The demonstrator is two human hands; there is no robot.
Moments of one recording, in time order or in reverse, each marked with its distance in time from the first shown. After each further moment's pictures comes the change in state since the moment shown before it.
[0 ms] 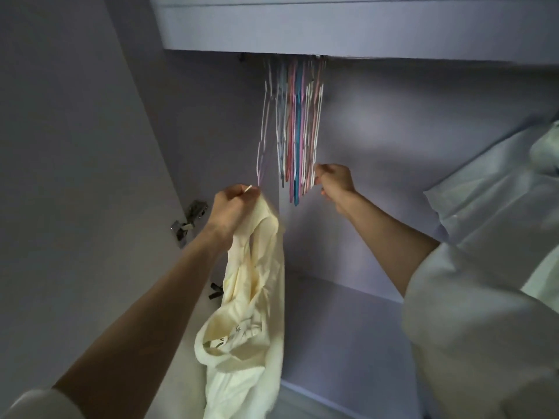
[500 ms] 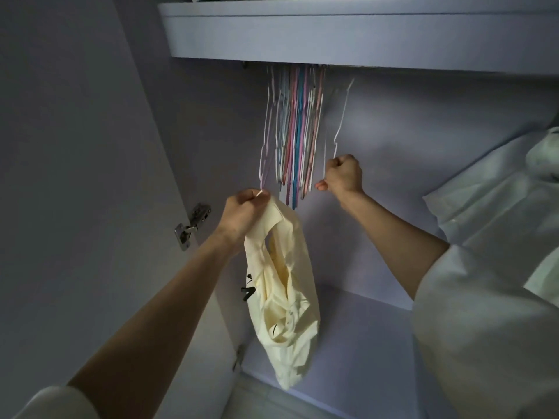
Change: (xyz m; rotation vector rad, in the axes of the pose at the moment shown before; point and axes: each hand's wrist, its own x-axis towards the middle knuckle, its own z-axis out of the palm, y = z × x) left_hand -0.004 0.002 0.004 -0.009 -0.098 0.007; right_hand 0.002 -0.012 -0.007 -0.028 0.128 -0.135
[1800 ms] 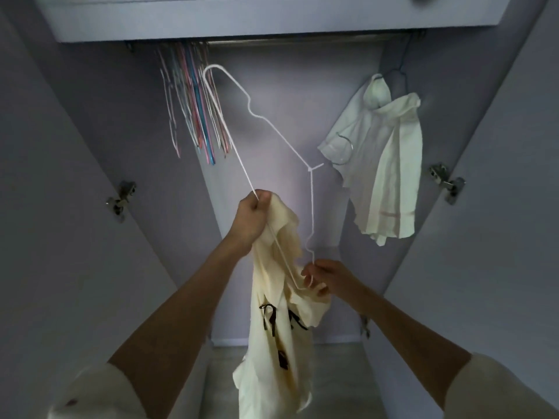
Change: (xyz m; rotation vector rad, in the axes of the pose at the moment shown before) left_hand -0.161 -0.039 0.081 0.124 -0.337 0.203; right_hand -0.313 0.141 -0.142 0.112 -0.352 0.369
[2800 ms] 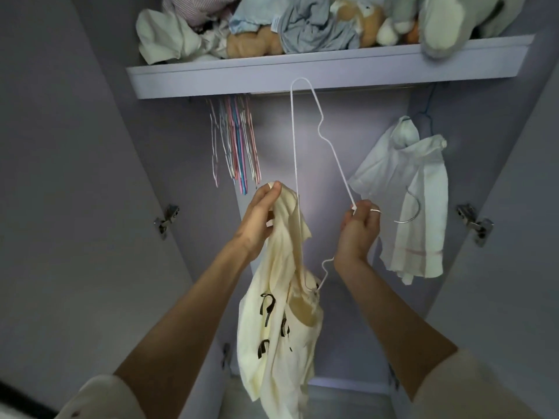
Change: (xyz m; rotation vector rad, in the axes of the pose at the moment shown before) left_hand -0.011 0.063 -0.024 -0.302 -0.112 -0.103; right_hand 0.026 -0.128 0.005 0.807 0.807 -0.564
